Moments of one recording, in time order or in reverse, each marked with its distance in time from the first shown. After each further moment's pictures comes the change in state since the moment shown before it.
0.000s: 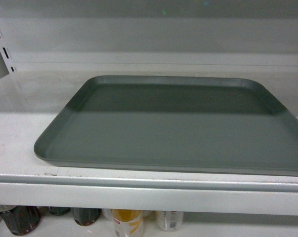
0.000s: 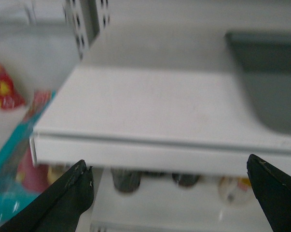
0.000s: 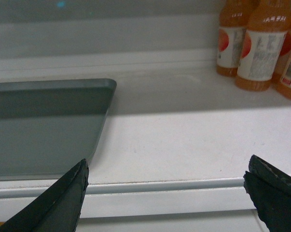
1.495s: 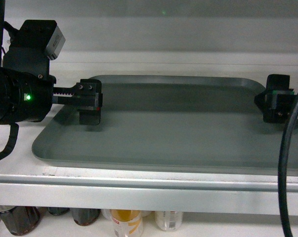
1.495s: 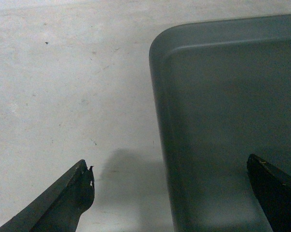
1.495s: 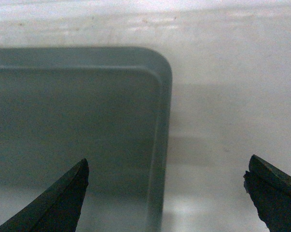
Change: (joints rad) left arm -0.187 1.553 0.696 0.628 0.014 0.003; right arm 0.114 1.648 0.715 0.541 -0.088 0.075
